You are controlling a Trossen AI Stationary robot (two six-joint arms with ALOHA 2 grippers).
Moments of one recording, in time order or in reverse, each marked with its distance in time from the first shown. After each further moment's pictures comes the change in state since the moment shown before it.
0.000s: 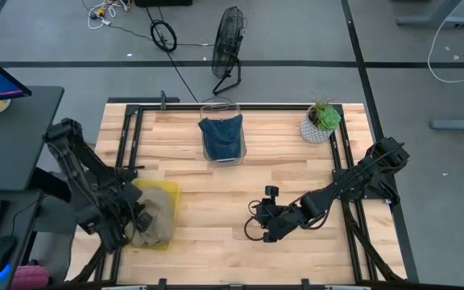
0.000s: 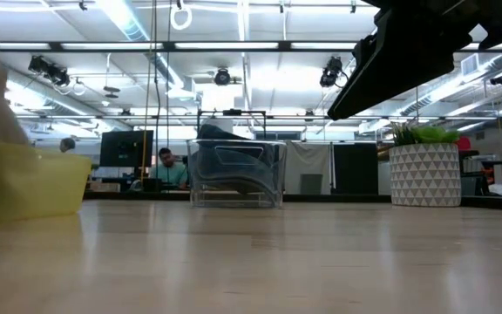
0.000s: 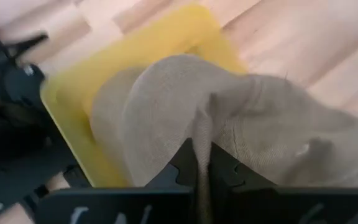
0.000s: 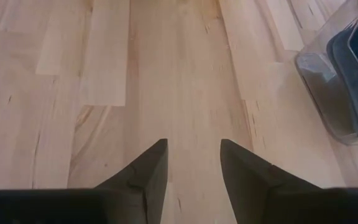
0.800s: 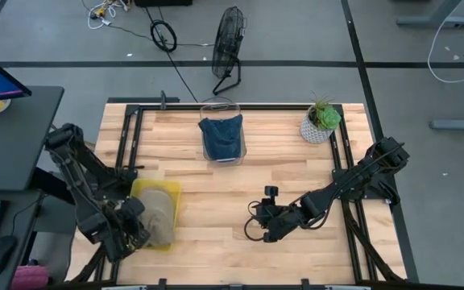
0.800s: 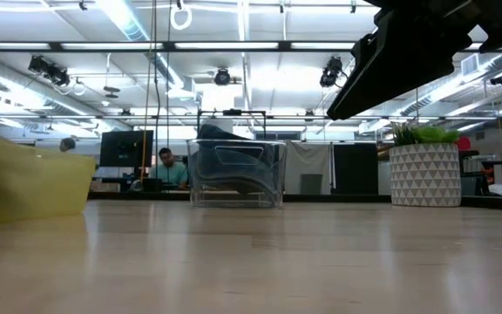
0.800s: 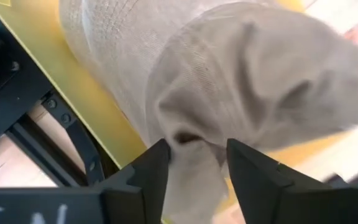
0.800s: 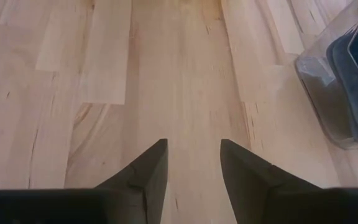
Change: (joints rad) left arm 0.002 0.092 -0.006 0.165 0.268 0.090; right arm -0.003 0.000 0.000 0.001 -0.001 -0.030
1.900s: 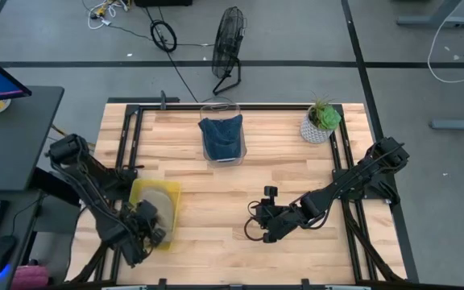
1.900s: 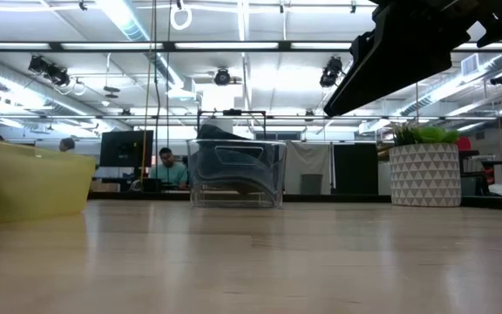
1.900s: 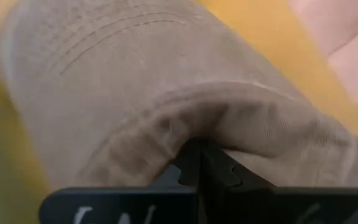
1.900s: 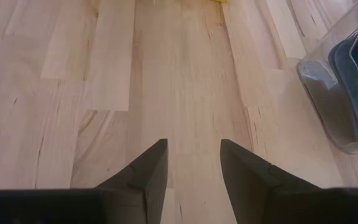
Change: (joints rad) left arm 0.031 0.152 -0.164 0.237 -0.191 -0.039; right arm 0.000 0.000 0.000 0.023 -0.003 0.000
